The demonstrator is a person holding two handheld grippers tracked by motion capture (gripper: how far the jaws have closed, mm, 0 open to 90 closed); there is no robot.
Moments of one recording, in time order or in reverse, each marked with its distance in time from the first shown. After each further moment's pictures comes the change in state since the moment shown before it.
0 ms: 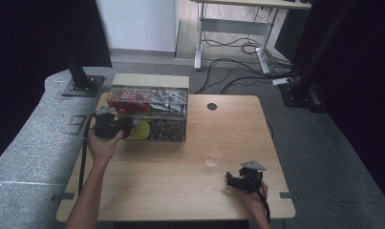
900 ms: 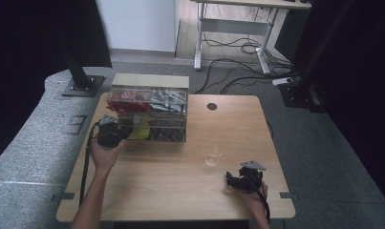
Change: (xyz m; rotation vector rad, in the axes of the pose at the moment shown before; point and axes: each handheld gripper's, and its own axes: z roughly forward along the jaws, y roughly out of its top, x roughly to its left) left arm -0.005 -0.027 0.005 0.015 -0.019 0.010; right arm 0.000 0.001 0.001 0.000 0.001 -0.001
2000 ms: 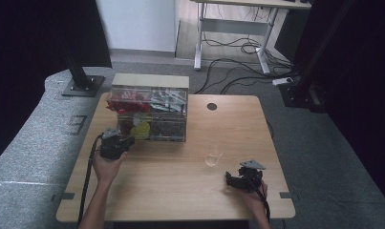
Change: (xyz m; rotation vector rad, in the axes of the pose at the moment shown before) left arm -0.002 -0.044 0.009 0.026 -0.007 -0.008; right arm 0.000 0.001 0.001 0.004 0.013 -0.013
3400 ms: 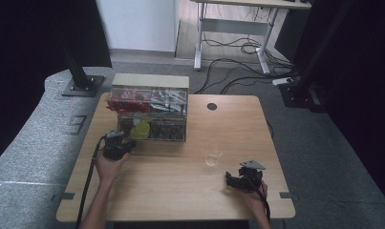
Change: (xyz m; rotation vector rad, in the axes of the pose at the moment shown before) left arm 0.010 -0.010 0.021 0.091 -0.005 -0.031; right arm 0.000 0.000 0.000 0.000 0.002 -0.001
